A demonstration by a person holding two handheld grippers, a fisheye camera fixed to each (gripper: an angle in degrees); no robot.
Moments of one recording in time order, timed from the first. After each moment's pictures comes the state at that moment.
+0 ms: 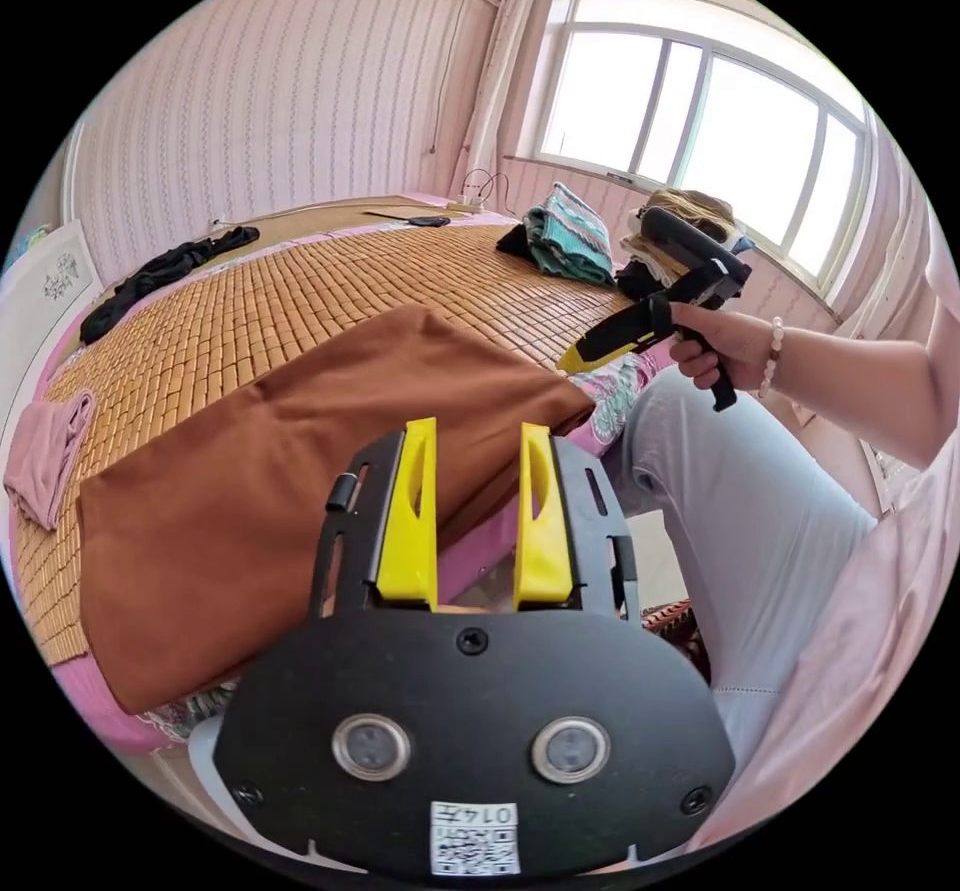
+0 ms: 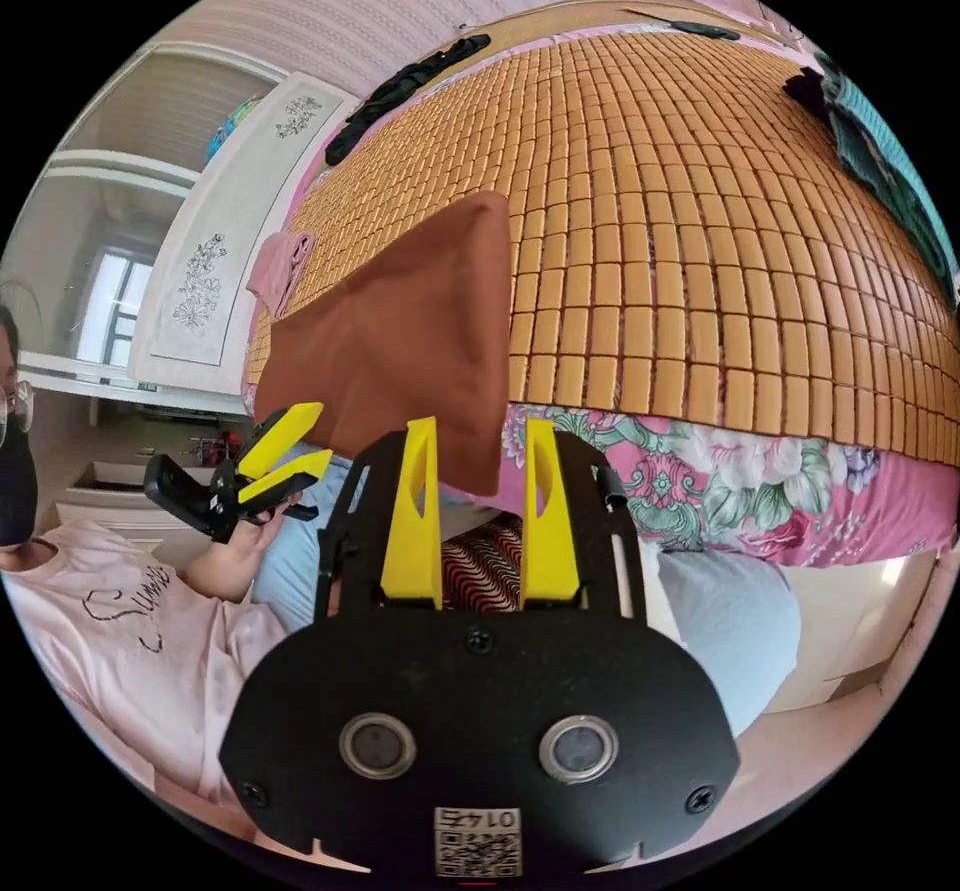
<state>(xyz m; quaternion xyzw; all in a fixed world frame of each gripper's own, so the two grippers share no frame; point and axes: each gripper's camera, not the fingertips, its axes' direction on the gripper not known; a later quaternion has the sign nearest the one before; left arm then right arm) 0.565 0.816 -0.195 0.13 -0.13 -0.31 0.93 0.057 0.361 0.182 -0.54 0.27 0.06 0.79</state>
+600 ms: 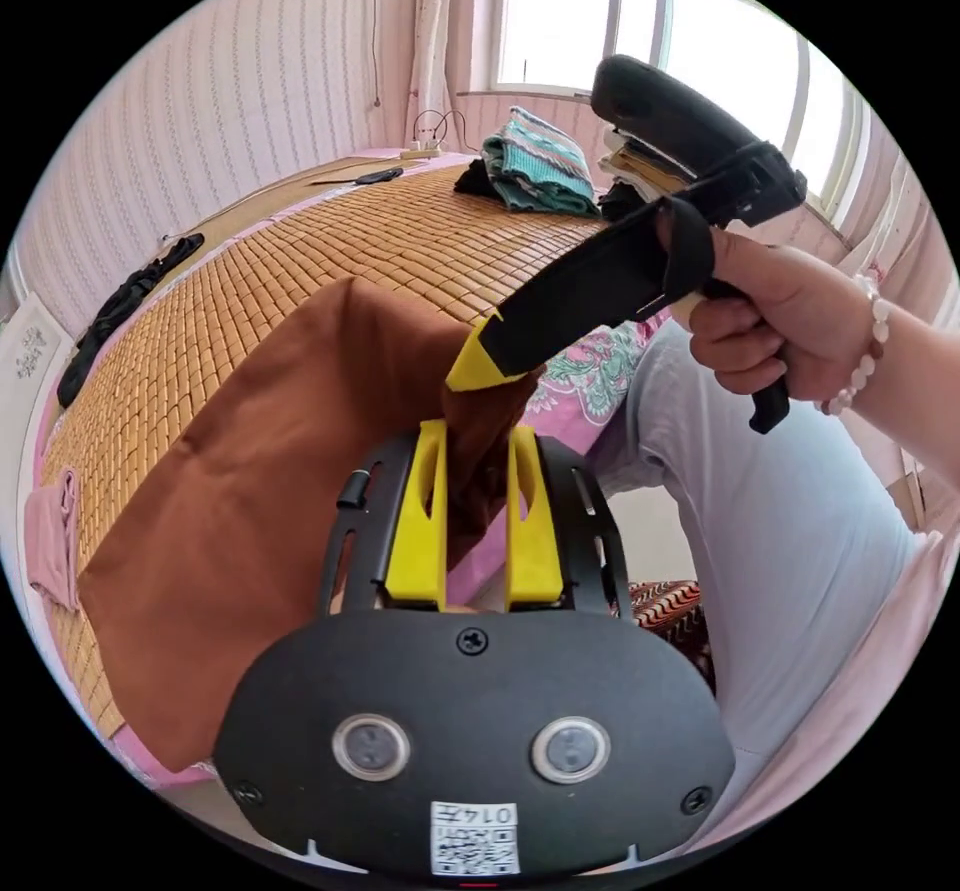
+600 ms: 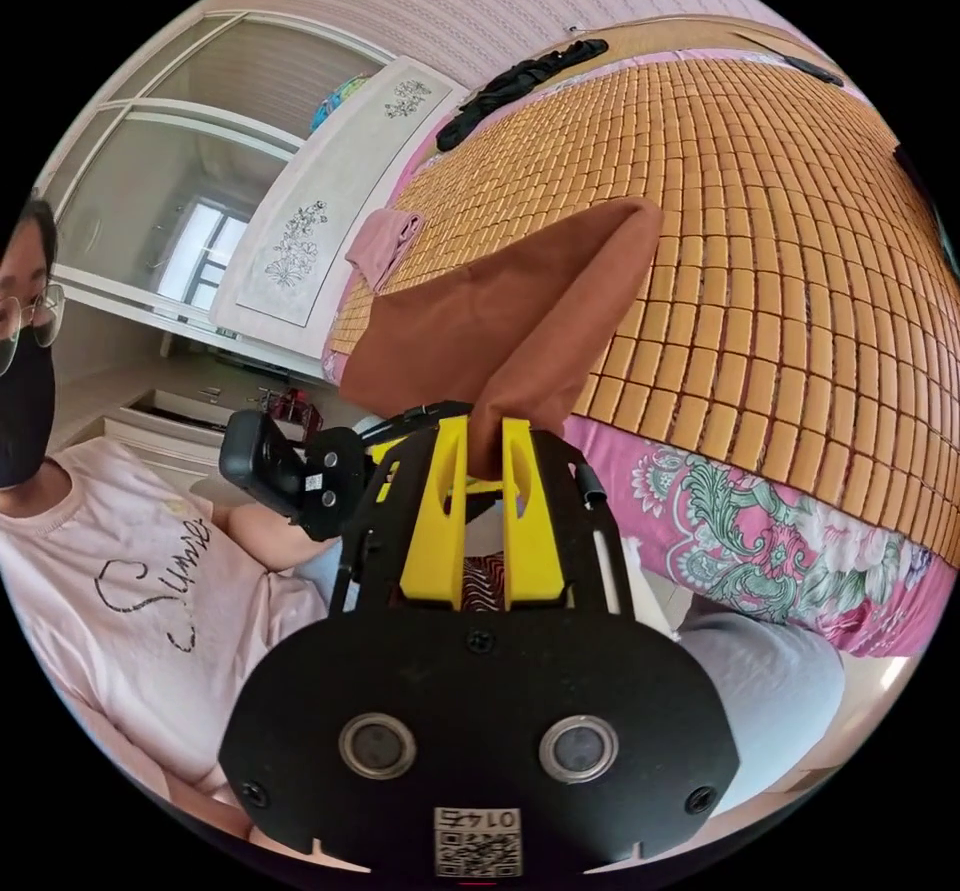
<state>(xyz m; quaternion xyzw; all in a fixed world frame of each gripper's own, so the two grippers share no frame) 0.557 0.748 -0.141 0.04 -0.12 -0.27 0.95 0.075 0.382 0.132 -0.56 0.14 0.02 0.82</state>
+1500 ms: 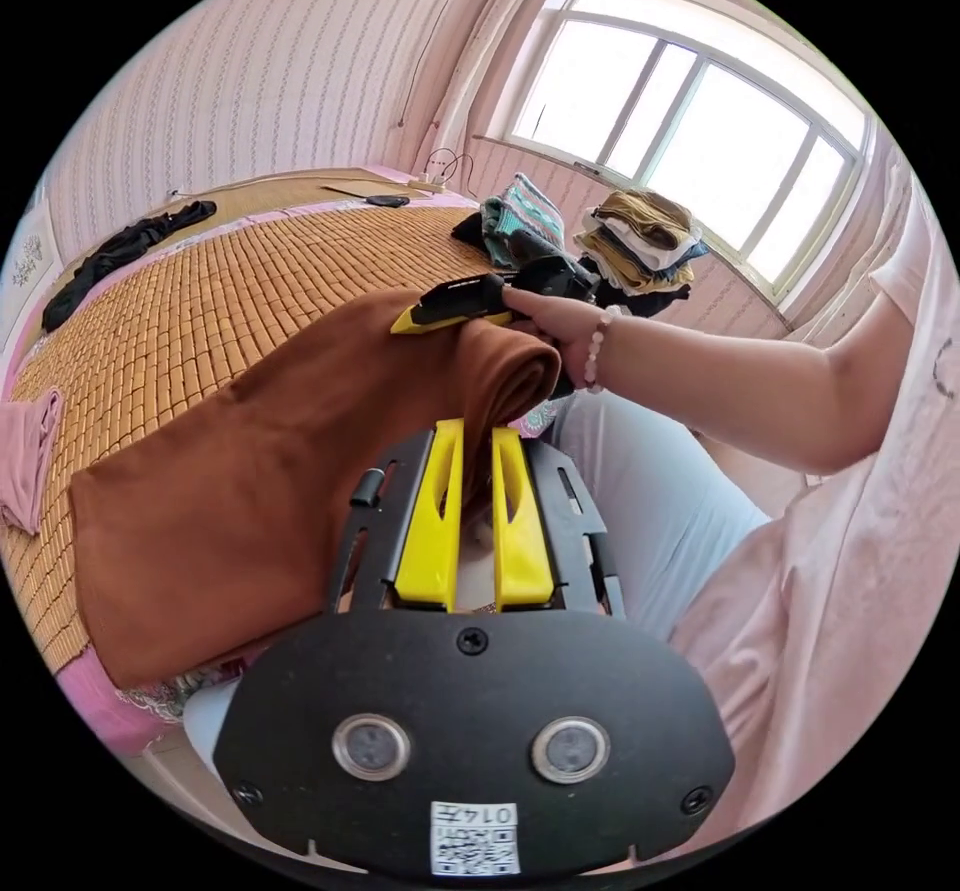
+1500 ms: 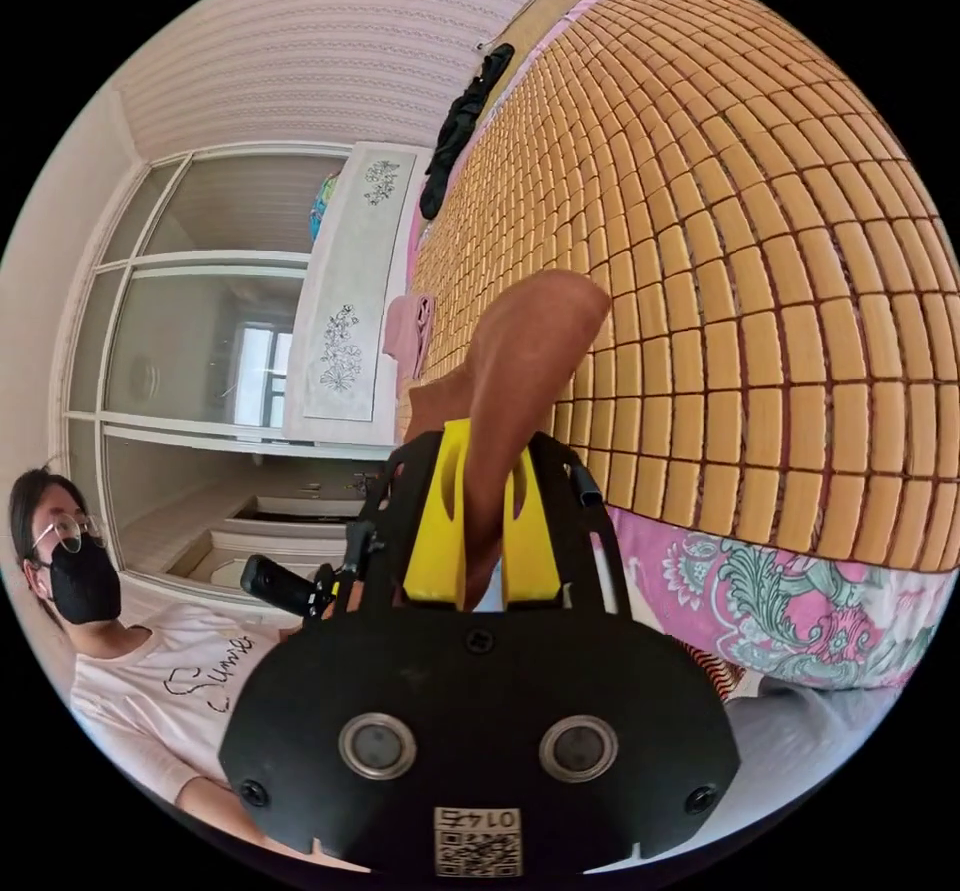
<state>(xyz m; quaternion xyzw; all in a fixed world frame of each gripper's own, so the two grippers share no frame) 0.570 0.794 -0.247 0.12 -0.05 -0.32 0.94 0.188 0.365 0.116 -0.47 0.08 0.21 0.86</state>
